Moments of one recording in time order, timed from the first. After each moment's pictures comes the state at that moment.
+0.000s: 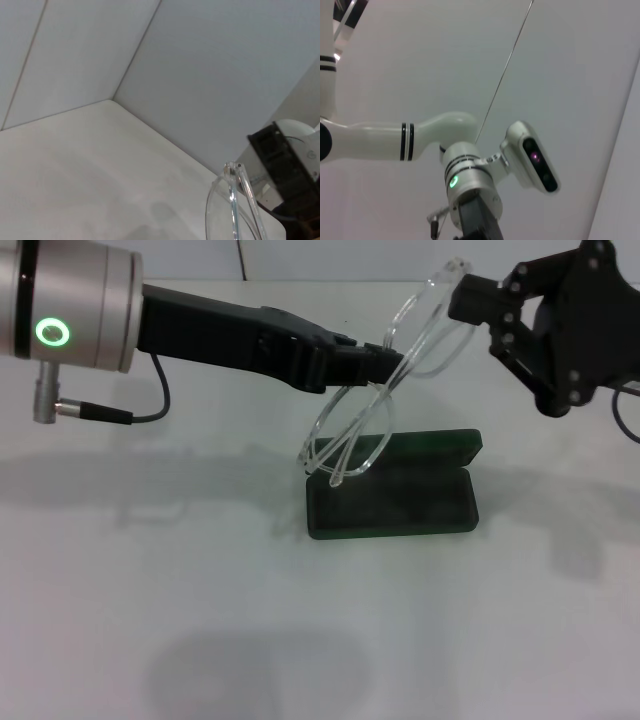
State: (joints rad) left arm -0.54 -2.08 1.18 1.45 1.82 1.64 -2.48; right arm 0.43 2.02 -1.19 -0.85 -1.14 -1.70 0.86
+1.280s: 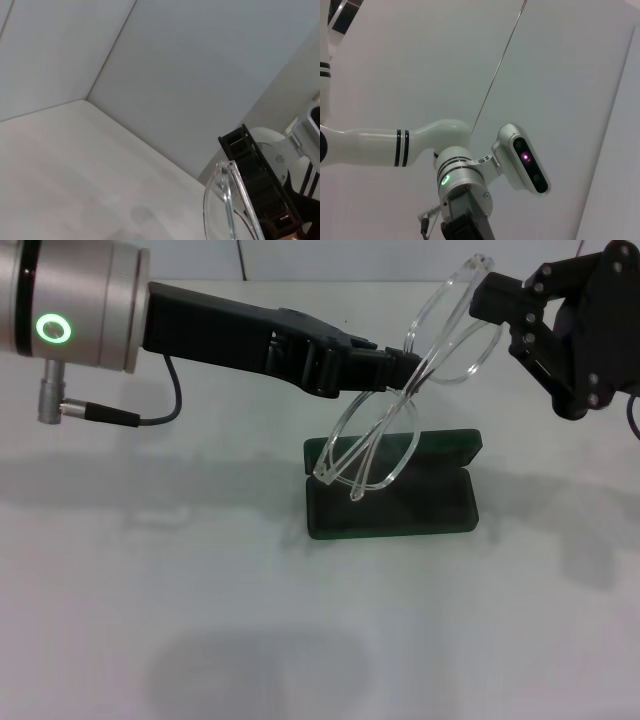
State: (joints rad) left arm -0.56 -2.08 1.17 1.43 1.77 1.68 -2.49; right arm 0.40 2.02 -1.18 -0.84 -1.11 -1.71 0.84
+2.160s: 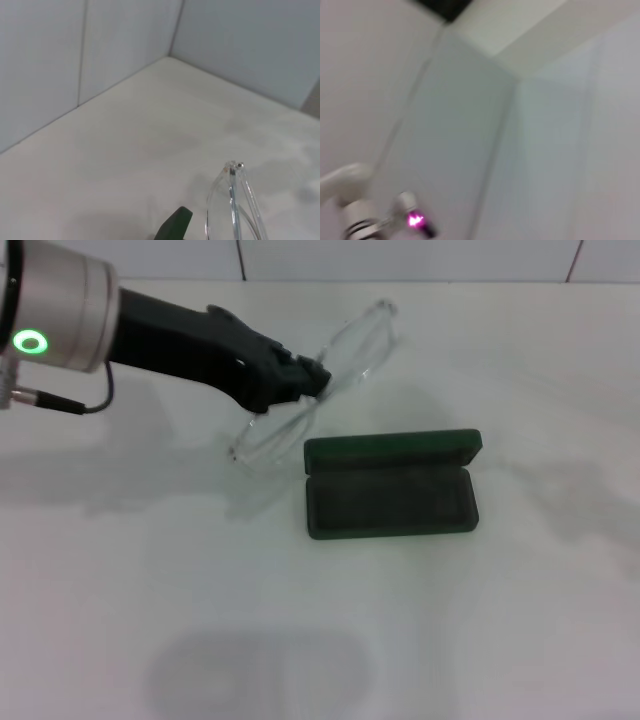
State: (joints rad) left arm -0.55 -2.09 1.17 1.58 2.09 1.66 -2.37; right arm 0.24 1.98 -0.79 -0.65 -1.06 -2.01 0.86
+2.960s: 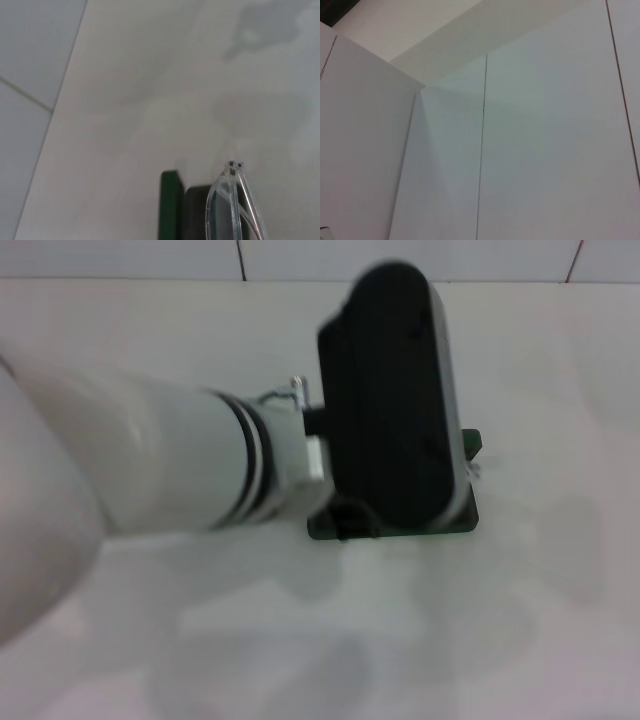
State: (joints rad) left arm -0.41 -2.10 2.10 1.95 2.82 1.33 -2.47; right arm 0.04 1.92 -0.55 -0.49 -1.07 -2.15 0.94
